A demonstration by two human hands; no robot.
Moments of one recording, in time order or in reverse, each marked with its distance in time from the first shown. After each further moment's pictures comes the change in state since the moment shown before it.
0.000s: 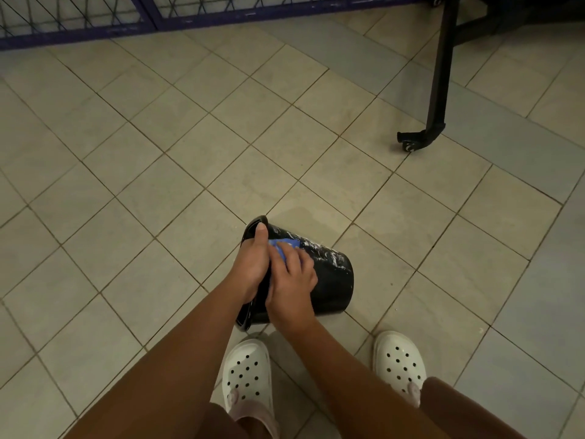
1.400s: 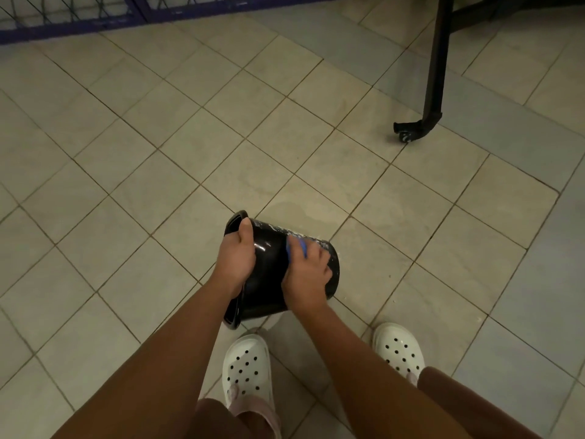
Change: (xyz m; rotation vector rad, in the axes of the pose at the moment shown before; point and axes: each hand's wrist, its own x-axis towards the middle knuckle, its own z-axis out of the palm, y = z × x) left_hand -0.004 0.005 -0.012 0.194 0.185 0.094; right_hand 0.015 0.029 -0.010 -0.155 -0.054 0.225
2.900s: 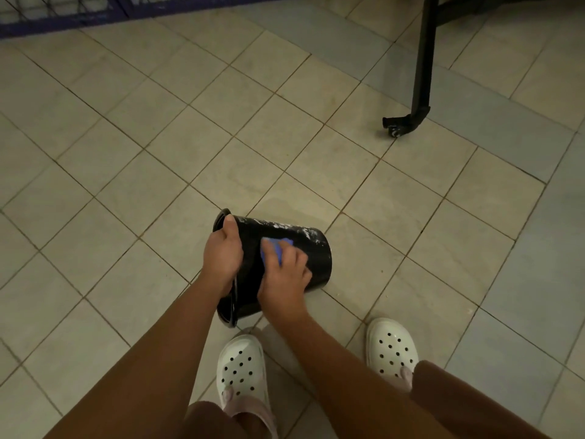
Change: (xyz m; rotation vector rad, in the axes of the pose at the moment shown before) left_hand 0.002 0.003 0.002 -0.006 0.051 -0.022; right_hand -0.016 -0.016 0.014 -0.017 0.068 -0.110
